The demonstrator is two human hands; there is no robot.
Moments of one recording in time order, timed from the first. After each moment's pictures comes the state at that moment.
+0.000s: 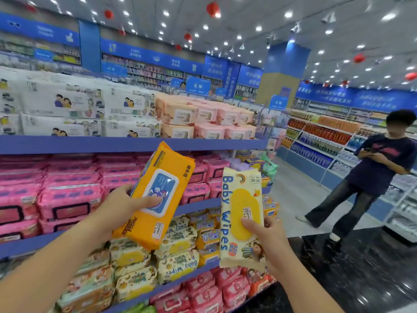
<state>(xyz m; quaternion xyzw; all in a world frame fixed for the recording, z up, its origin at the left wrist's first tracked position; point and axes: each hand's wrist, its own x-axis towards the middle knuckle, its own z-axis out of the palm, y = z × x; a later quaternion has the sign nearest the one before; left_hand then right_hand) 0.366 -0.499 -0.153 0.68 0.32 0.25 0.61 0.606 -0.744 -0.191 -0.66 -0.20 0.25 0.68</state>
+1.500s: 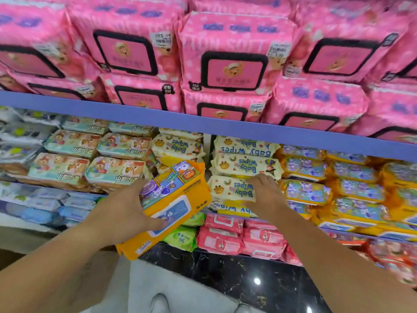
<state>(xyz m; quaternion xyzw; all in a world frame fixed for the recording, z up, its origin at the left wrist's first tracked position) 0.488 -0.420 -0.464 0.67 0.66 -0.06 0.33 0.839 -0.412 -0.610 -0.70 -0.70 0.16 -0.03</state>
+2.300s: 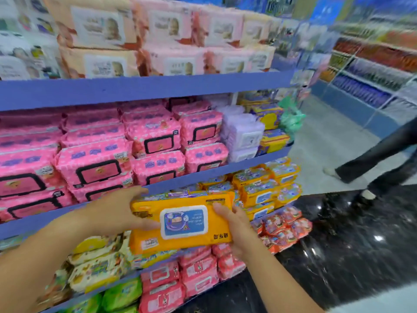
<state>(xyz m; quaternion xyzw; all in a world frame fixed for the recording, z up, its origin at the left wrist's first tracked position) 0.659 -0.425 -0.273 0.86 0.38 -0.05 0.34 0.882 -0.618 -0.341 -0.57 -0.15 0.49 0.64</state>
